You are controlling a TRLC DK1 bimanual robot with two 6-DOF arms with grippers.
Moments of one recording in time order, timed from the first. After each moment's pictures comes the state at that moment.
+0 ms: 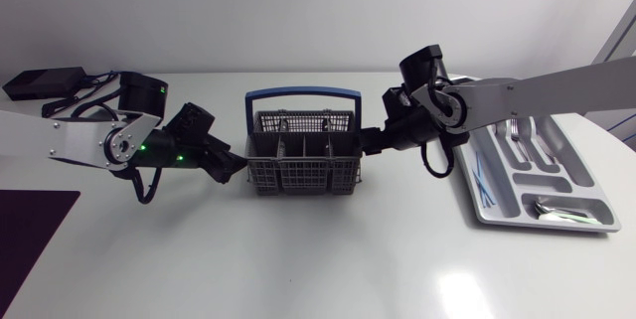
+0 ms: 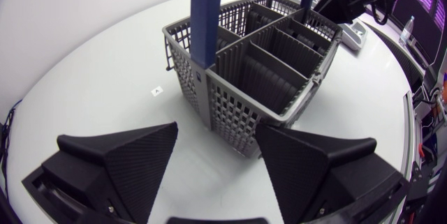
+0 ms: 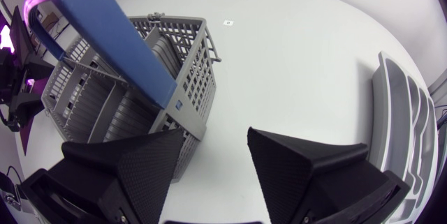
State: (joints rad) left arm -0.15 1.69 0.85 0.02 0.44 0.42; right arm 0.35 1.84 1.14 -0.19 -0.11 0.09
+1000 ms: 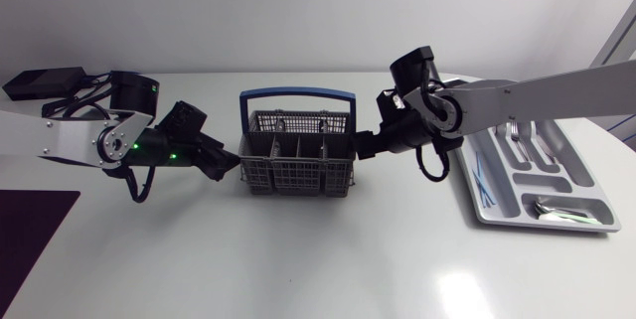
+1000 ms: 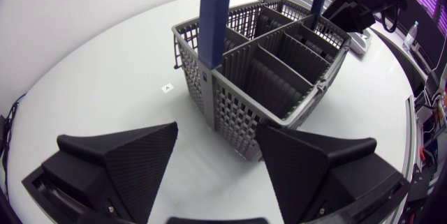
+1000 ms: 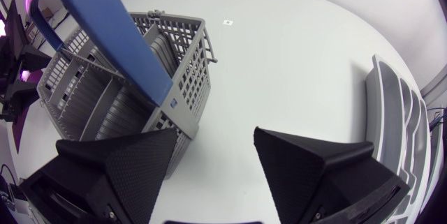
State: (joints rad) left arm -0.11 1.69 0.85 0.02 0.45 0.42; right arm 0.39 1.82 1.11 -0.20 -0.02 0.10
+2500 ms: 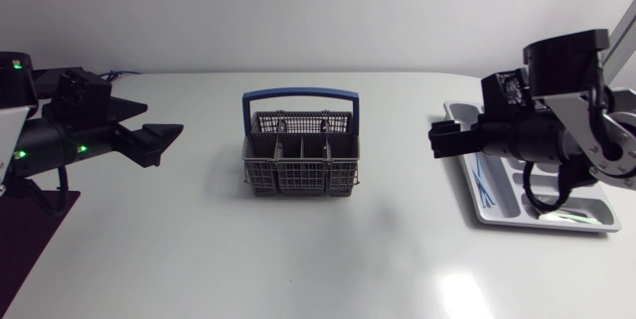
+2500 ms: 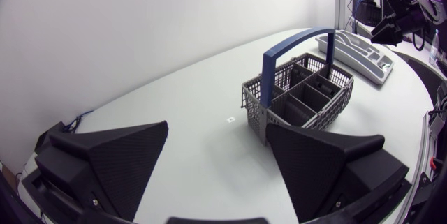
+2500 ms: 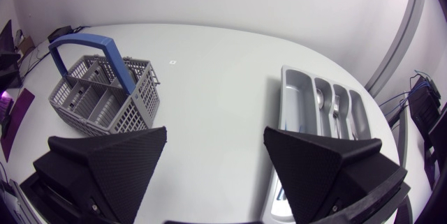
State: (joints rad) left arm 0.06 1.16 0.68 -0.02 0.40 0.43; right arm 0.21 1.22 0.77 -0.21 0.07 0.01
